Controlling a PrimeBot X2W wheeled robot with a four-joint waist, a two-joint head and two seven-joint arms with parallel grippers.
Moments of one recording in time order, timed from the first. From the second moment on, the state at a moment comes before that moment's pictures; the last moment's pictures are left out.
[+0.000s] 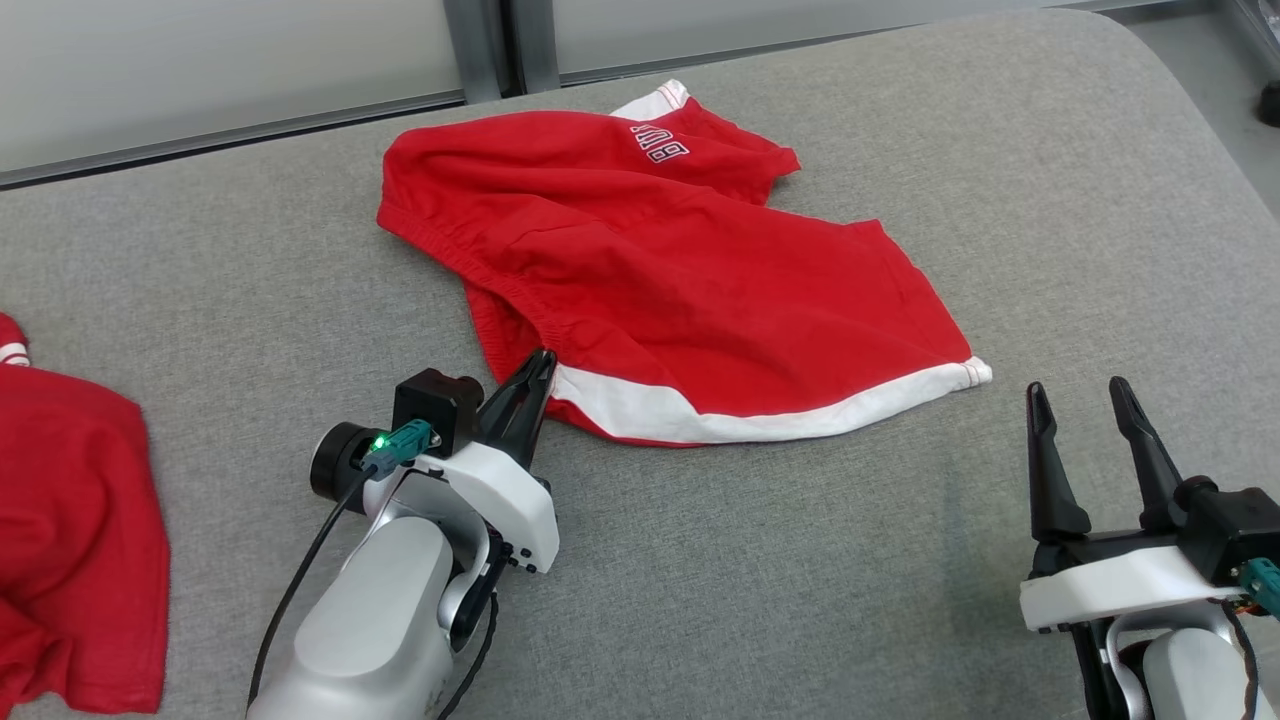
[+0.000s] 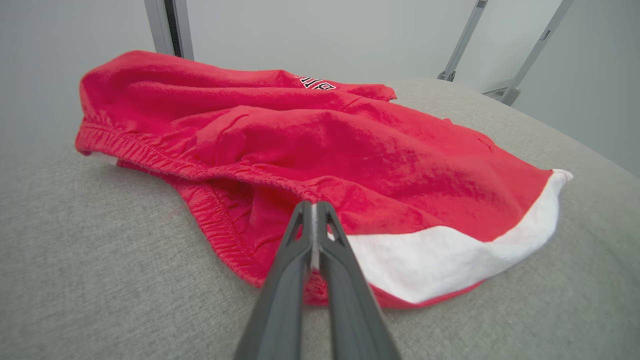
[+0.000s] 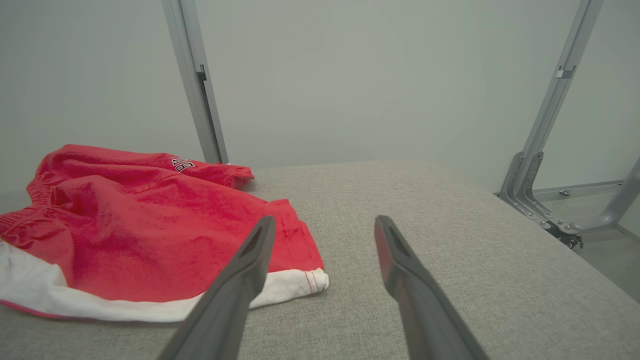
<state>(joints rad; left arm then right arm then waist) -0.56 0.05 -0.50 0.75 -0.40 -0.09 -0.23 -0.16 -0.11 0.03 0.26 0.16 0.13 -0.26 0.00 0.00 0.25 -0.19</state>
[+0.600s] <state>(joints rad) -0.54 0.05 -0.53 0.65 -0.42 -0.07 -0.26 -0.33 -0.07 -0.06 0.64 0.21 0.13 -0.26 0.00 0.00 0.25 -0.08</state>
